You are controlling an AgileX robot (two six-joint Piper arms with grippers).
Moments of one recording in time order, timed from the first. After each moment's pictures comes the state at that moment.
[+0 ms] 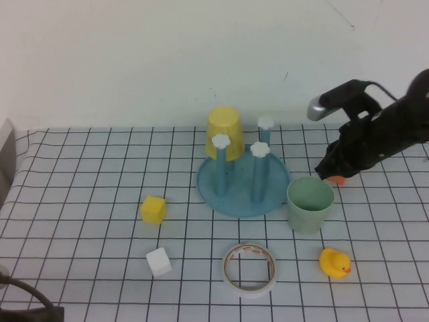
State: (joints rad) right arm 0.25 1.95 -1.40 0.43 0.62 -0.66; left arm -0.06 0.66 -0.34 -0.61 0.59 0.44
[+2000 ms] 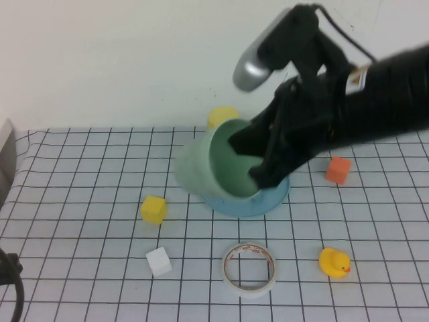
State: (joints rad) right arm 0.63 1.52 -1.38 0.46 0.67 -0.63; left arm -0.06 0.66 -0.34 -0.66 -0.01 0.52
